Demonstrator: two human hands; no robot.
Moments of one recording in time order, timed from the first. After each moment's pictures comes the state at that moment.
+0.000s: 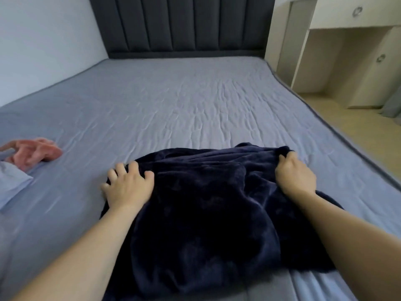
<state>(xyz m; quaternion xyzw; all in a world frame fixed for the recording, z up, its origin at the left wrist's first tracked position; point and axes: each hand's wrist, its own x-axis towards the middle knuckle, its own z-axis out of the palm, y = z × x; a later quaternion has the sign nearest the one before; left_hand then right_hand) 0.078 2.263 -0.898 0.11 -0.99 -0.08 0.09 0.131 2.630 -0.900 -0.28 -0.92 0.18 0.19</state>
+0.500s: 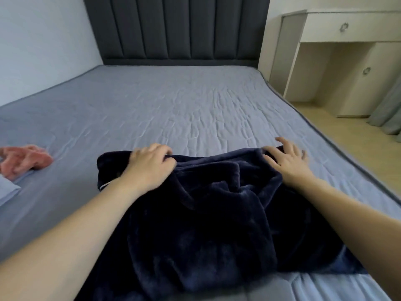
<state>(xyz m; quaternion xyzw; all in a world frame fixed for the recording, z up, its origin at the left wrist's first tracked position) 0.045 2.299 -0.837 -0.15 -0.98 -0.12 0.09 0.110 2.650 -0.865 -0.11 -0.98 0.10 0.13</state>
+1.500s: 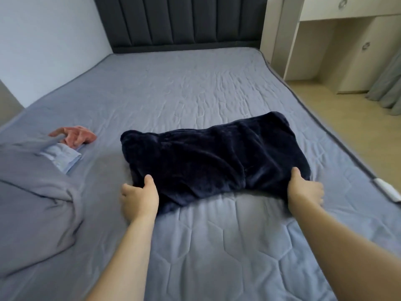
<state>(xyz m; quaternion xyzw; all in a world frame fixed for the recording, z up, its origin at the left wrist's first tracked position) 0.254 2.241 -0.862 0.33 -0.85 -0.41 0.06 0.297 2.590 -0.881 -0.60 -0.64 0.45 0.16</state>
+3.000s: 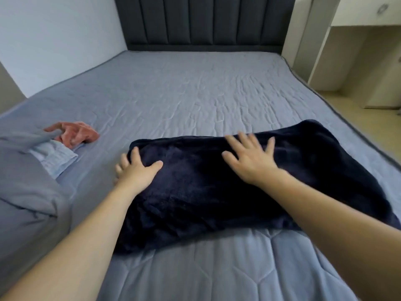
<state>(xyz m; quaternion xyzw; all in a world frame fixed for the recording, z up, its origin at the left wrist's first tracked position) 0.088 2.174 -0.897 0.14 -0.94 -0.30 -0.03 0.129 2.480 -0.868 -0.01 -1.00 0.07 0.06</state>
